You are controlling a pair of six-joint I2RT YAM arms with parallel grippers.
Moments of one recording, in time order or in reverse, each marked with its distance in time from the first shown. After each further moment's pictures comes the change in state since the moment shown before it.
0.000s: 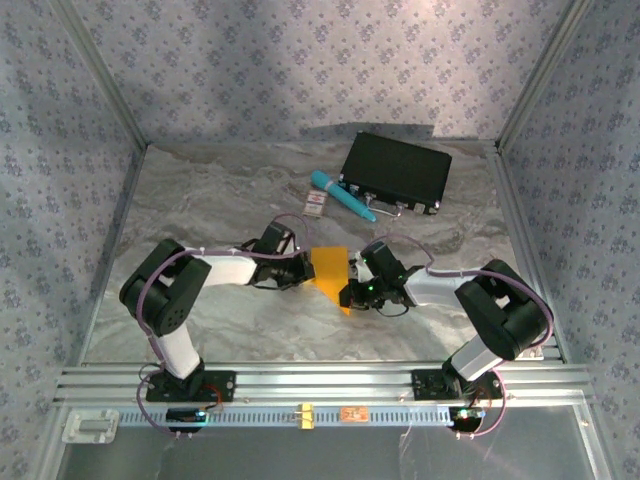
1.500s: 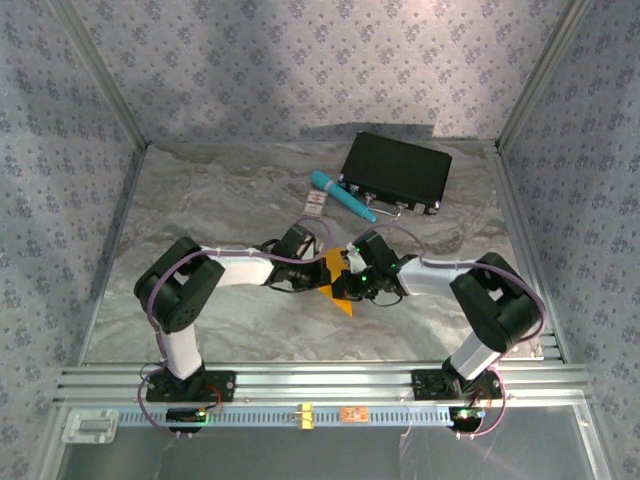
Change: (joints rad) left arm -0.127 0.065 0.104 -0.056 -0.022 0.060; right arm -0.001 0.074 0.128 -0.058 -0.053 -0.038
